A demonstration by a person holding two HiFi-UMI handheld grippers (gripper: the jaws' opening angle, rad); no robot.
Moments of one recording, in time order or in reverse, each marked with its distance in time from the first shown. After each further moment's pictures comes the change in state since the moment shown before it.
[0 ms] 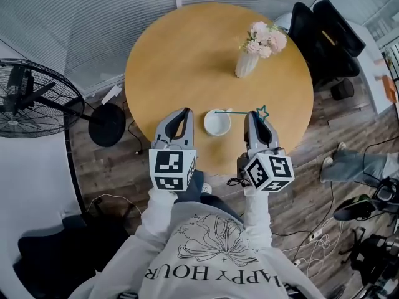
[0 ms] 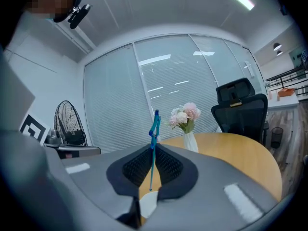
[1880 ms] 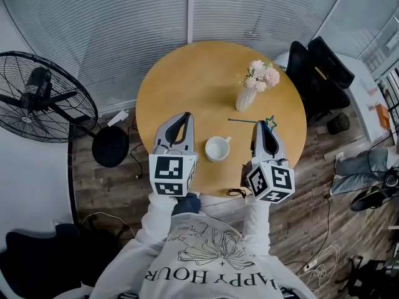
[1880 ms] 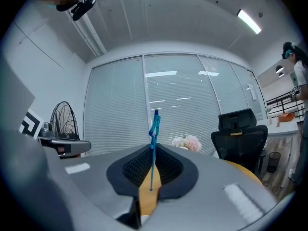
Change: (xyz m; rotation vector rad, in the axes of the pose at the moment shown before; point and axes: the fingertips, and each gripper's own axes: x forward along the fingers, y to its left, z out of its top) left arm -0.028 0.009 0.092 0.041 -0.205 0.067; right arm -0.006 0.016 0.093 -0.143 -0.151 -0.037
